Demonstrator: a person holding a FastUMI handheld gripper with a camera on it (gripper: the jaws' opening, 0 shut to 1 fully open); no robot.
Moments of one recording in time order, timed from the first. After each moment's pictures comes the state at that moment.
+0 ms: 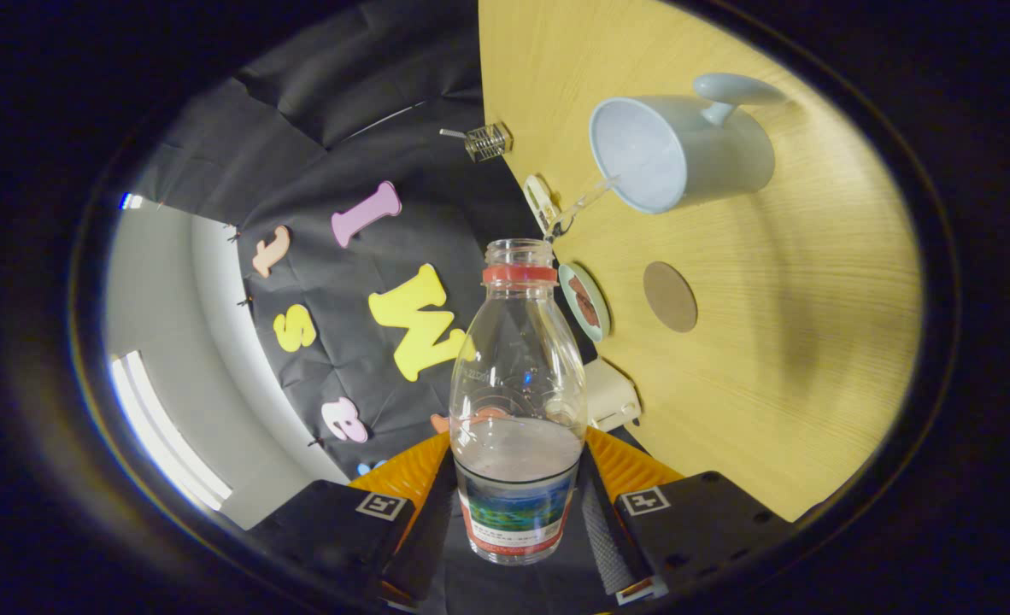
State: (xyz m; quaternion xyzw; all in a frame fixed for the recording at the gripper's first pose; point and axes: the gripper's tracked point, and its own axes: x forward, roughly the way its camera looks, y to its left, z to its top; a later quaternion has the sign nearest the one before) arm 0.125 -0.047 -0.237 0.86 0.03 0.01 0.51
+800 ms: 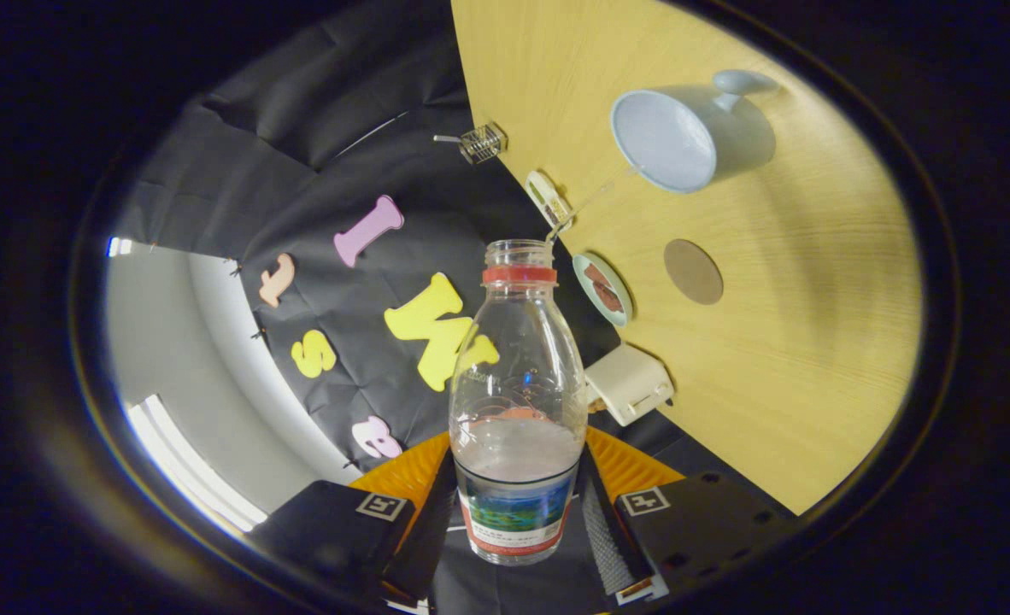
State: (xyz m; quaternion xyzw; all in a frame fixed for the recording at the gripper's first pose) arm 0.129 -0.065 -0.197 0.89 0.02 0.02 0.45
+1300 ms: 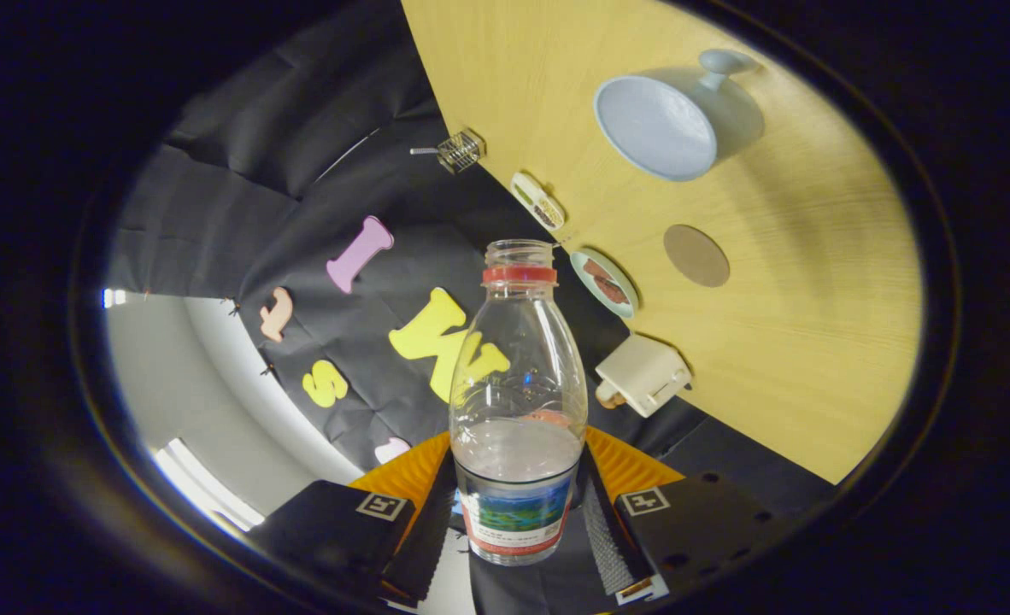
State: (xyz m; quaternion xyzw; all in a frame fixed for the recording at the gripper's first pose) arm 0.141 -0.079 -0.195 0.92 0.02 0.02 0.39
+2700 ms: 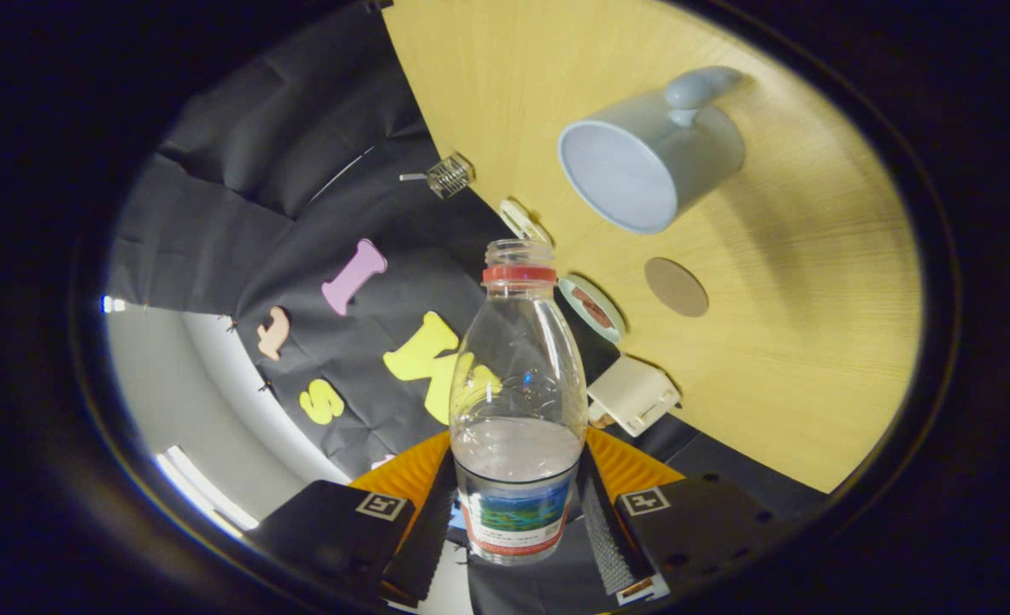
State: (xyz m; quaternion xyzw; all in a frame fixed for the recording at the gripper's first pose) arm 0.127 -0.078 -0.225 0.91 0.00 -0.01 0.42
